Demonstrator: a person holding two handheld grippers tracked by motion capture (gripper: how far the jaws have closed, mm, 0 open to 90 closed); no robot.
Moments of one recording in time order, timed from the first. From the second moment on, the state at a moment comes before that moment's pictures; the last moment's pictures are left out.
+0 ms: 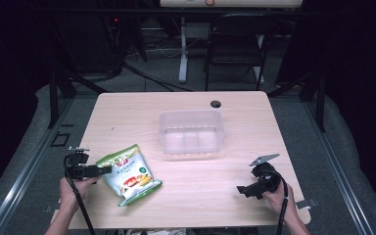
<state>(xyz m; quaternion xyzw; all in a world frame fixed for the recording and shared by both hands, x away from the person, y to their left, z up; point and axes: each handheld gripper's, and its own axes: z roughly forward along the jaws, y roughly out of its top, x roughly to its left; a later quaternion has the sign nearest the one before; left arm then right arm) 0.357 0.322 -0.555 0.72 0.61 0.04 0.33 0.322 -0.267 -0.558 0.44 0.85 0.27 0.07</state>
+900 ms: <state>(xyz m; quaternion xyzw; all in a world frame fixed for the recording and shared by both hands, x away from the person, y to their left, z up) 0.354 0.288 -0.552 0.78 0.53 0.07 0.32 0.323 -0.266 -0.559 0.44 0.86 0.27 0.07</state>
